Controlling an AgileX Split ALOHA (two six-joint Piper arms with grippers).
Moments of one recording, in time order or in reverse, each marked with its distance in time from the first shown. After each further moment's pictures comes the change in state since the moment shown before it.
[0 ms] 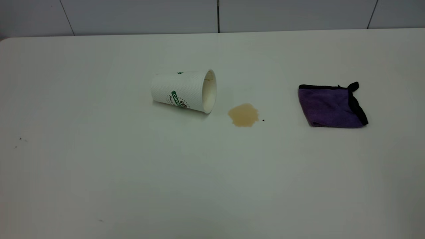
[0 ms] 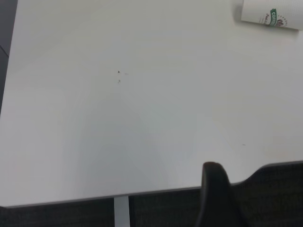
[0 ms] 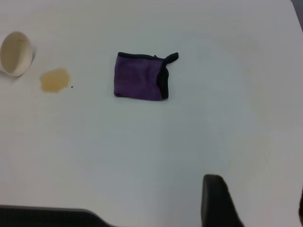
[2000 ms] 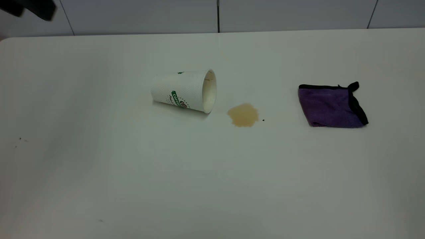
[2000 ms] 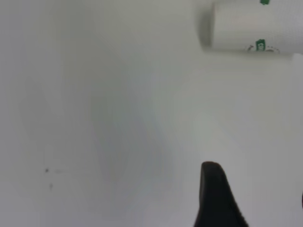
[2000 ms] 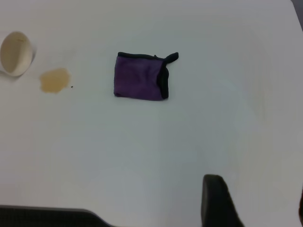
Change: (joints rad) left arm -0.261 1.555 -0.495 -0.002 -0.680 -0.003; right arm 0.000 0.000 0.000 0.000 0.000 0.000
